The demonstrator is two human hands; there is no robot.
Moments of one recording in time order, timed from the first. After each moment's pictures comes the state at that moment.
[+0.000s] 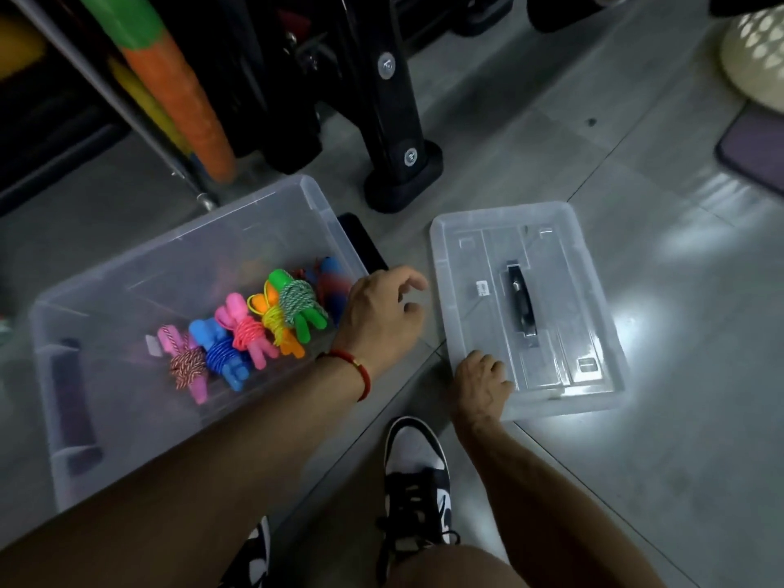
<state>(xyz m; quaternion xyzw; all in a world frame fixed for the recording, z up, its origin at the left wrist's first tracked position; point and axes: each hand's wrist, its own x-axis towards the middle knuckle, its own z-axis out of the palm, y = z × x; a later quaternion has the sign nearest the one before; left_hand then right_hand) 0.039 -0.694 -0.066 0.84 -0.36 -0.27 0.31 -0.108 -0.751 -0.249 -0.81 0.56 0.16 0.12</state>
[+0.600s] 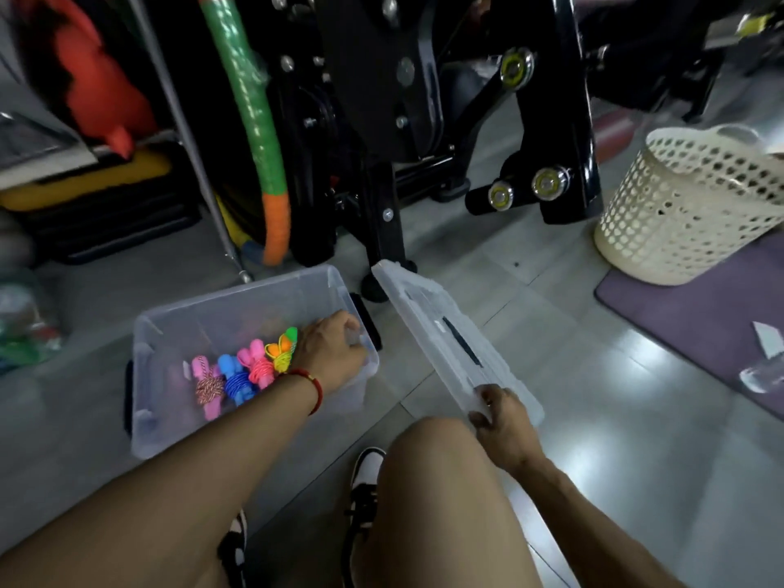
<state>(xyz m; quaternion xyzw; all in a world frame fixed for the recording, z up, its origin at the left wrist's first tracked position) 0.000 -0.594 0.074 0.88 -0.29 -0.19 0.31 -0.235 -0.762 -0.027 -0.86 0.42 -0.02 0.29</state>
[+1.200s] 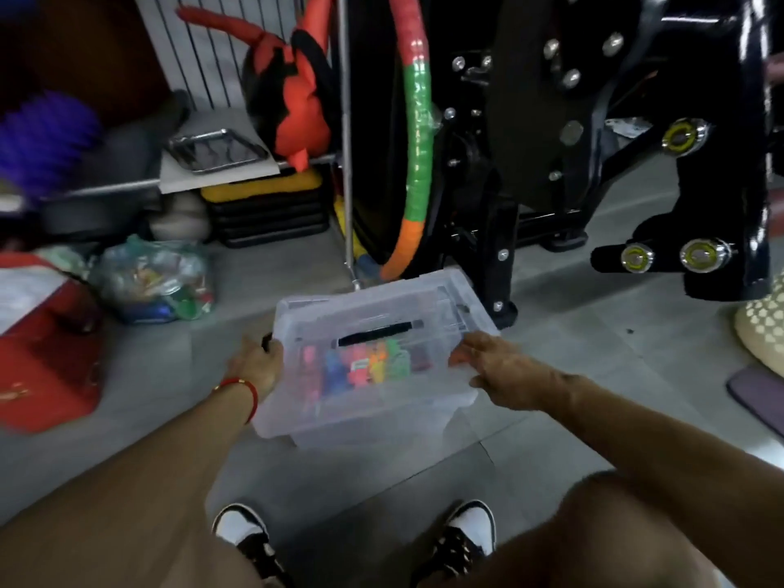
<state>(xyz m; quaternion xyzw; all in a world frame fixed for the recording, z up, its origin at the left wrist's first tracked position) 0.129 -0.373 0.018 0.91 0.08 -0.18 0.36 -0.056 -0.730 0.075 -0.99 -0.09 0.08 0.07</state>
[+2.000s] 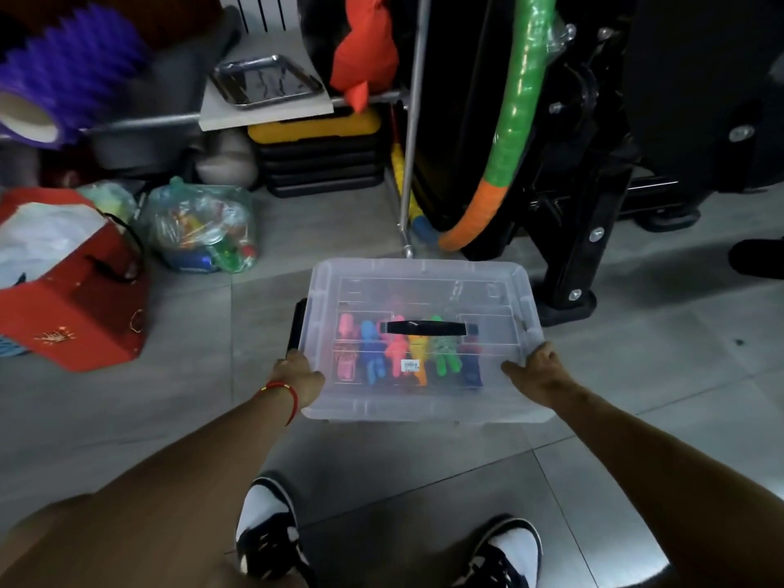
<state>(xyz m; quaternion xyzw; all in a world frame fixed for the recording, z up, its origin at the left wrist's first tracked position) 0.134 -0.377 -0.048 0.93 0.10 -0.28 0.23 0.035 -0.736 -0.052 -0.85 0.35 0.12 0.37</state>
